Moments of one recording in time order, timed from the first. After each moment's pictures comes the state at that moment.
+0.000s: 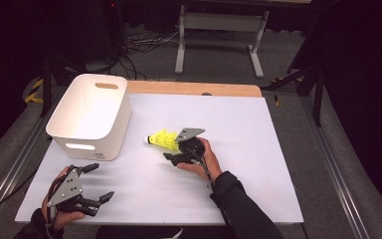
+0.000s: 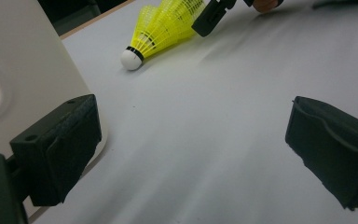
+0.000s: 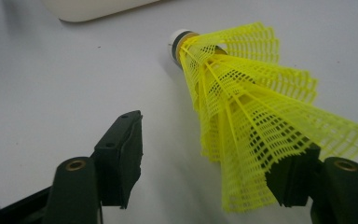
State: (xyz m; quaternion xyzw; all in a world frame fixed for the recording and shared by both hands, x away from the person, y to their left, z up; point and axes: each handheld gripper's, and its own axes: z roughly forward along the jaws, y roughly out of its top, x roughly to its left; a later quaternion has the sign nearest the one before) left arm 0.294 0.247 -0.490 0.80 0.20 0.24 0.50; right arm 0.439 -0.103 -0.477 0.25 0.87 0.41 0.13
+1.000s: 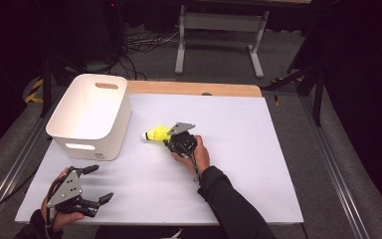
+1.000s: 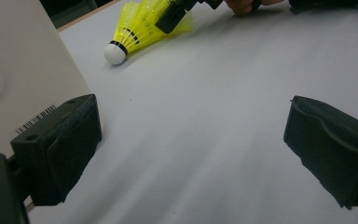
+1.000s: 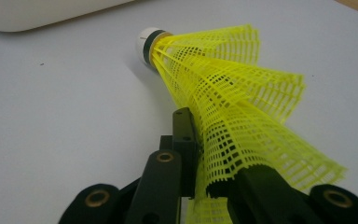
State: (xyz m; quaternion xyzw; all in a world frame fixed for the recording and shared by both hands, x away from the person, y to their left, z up) left arm 0.292 0.249 -0.493 0.81 0.21 0.23 0.50; right arm 0.458 -0.081 -0.483 0.28 0.86 0.39 0.18
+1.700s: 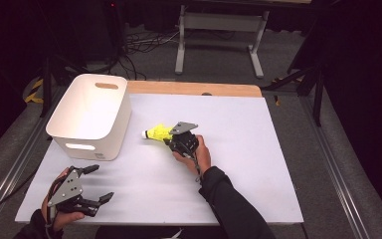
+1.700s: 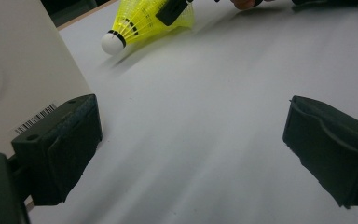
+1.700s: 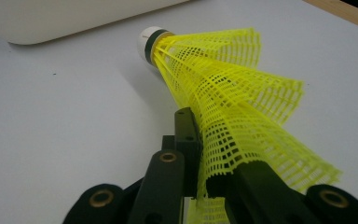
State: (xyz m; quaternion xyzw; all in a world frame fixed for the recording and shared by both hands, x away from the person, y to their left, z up) left arm 0.293 0.248 -0.494 0.81 0.21 0.23 0.50; right arm 0.455 -0.086 -0.477 0.27 0.85 0.41 0.18
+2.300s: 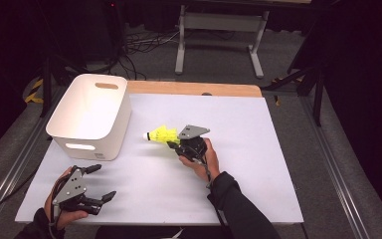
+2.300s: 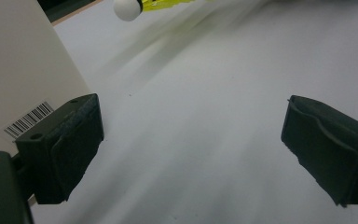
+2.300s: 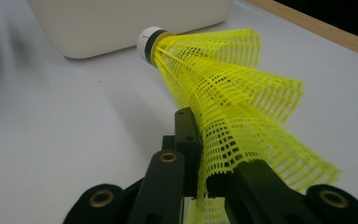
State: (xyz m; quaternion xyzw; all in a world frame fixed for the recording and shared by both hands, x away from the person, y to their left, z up) left arm 0.298 0.241 -0.495 0.82 0.22 0.23 0.48; right arm 0.429 -0.110 -0.461 0.24 0.84 0.45 0.17
